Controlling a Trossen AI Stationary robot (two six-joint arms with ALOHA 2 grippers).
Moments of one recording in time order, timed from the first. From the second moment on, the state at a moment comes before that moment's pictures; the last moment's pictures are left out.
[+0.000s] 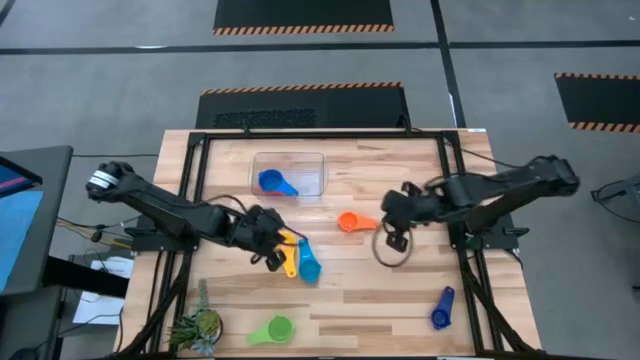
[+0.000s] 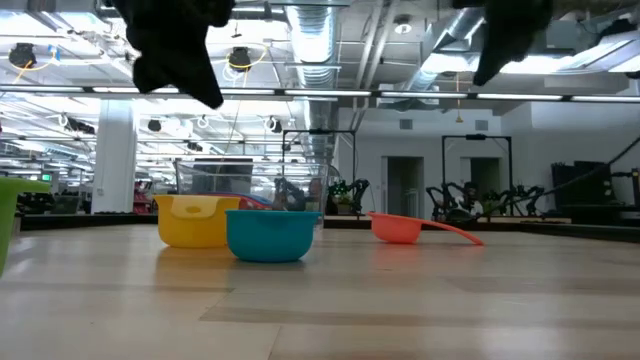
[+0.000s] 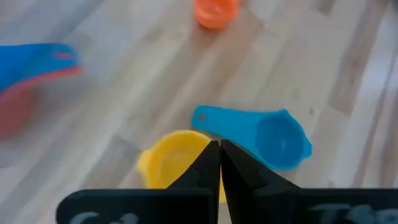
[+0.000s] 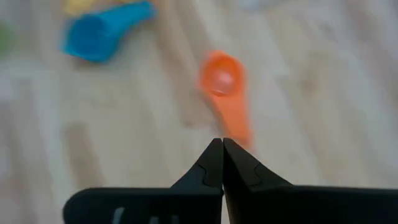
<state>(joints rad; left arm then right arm) -0.33 1.36 0.97 -0.59 -0.35 -0.80 0.21 1.20 1.08 -0.89 0.24 0.54</state>
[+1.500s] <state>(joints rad) -0.32 1.59 1.16 -1.04 -0.13 -0.35 0.38 1.12 0.88 -0.73 0.41 0.59</state>
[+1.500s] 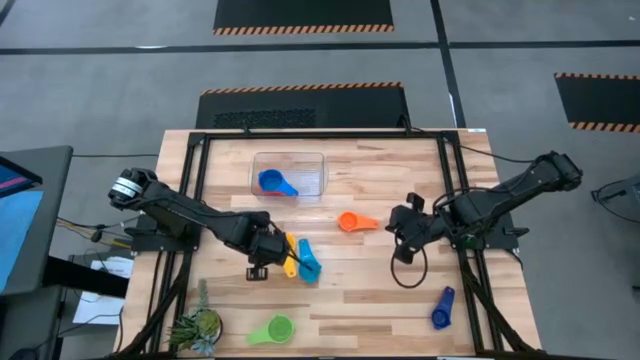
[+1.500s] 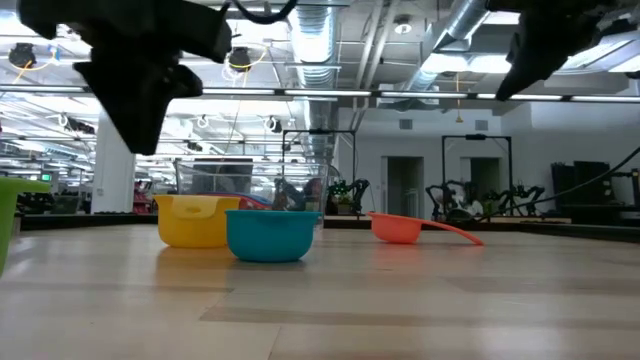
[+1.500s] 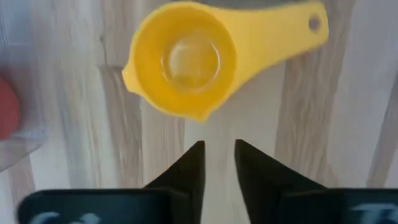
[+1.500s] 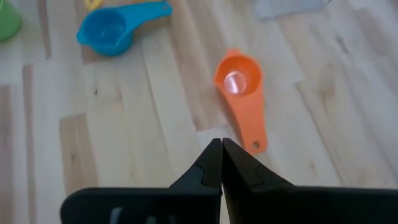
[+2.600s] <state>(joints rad) -0.27 1.74 1.11 -0.83 -0.11 0.31 0.25 1.12 0.88 -0.66 0.39 0.58</state>
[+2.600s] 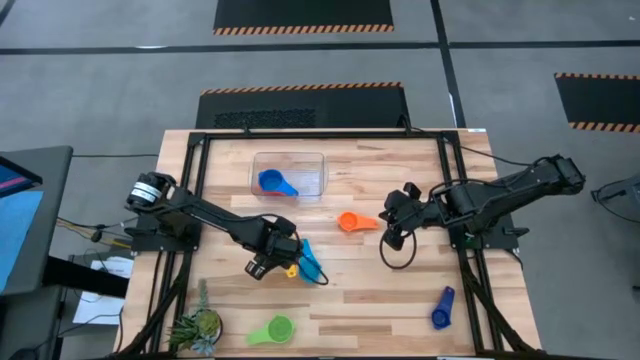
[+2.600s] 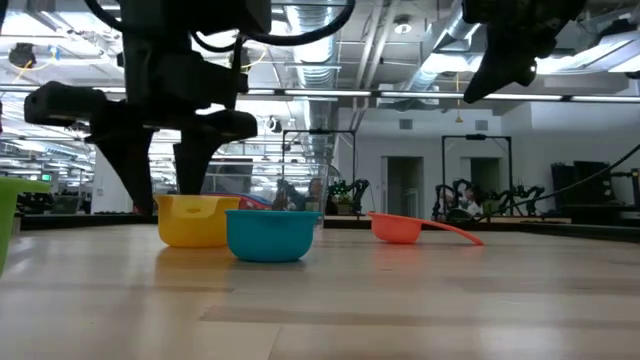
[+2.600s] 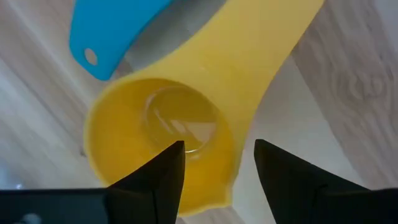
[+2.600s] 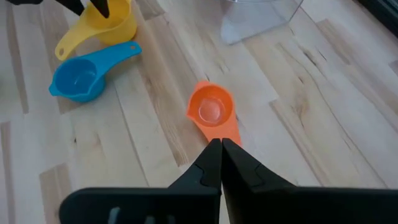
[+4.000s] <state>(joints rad) -0.25 1.75 1.63 -1.32 -0.11 -0.46 0.25 1.12 0.88 -0.70 0.39 0.57</state>
